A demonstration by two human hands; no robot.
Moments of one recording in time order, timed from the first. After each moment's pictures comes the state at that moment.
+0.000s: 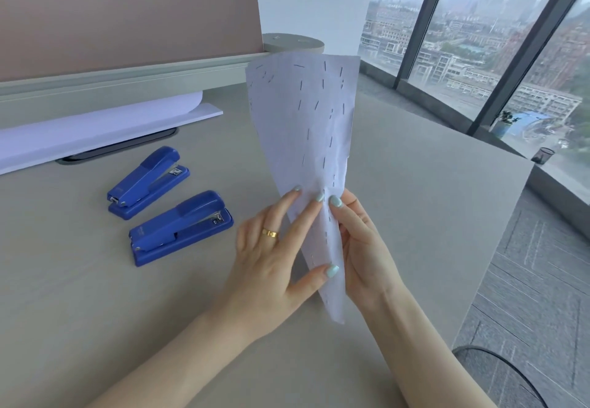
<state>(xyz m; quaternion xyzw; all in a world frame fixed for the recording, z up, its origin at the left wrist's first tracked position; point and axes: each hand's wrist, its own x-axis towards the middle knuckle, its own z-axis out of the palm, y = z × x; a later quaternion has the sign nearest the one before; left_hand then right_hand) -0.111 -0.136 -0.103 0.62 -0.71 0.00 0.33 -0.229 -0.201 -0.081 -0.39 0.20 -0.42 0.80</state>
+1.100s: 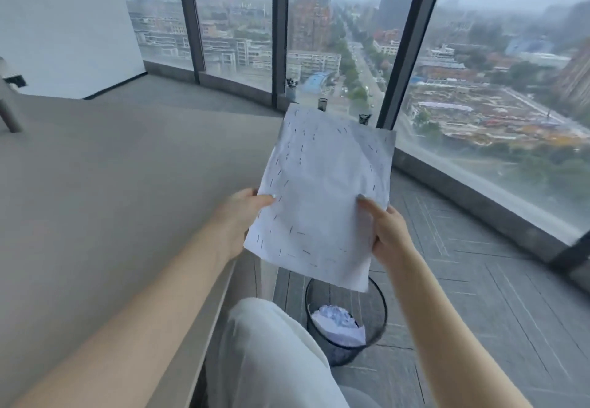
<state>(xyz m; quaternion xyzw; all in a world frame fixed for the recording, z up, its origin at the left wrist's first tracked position) -0.352 -0.253 -0.066 0.49 -0.51 -0.63 0.32 -0.564 -0.199 -0.115 -0.18 0.58 -0.67 0.44</state>
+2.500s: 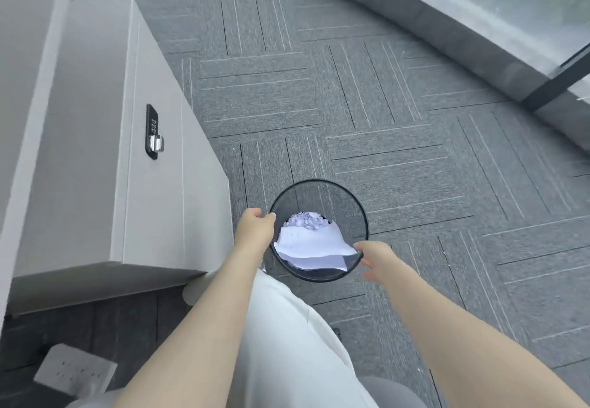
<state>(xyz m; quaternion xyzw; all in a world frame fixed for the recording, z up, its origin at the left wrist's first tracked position) -0.526 -0.352 -0.359 0.65 -0.54 -0.54 0.03 -0.677 -0.210 -0.417 0.16 0.80 -0.31 0.49</state>
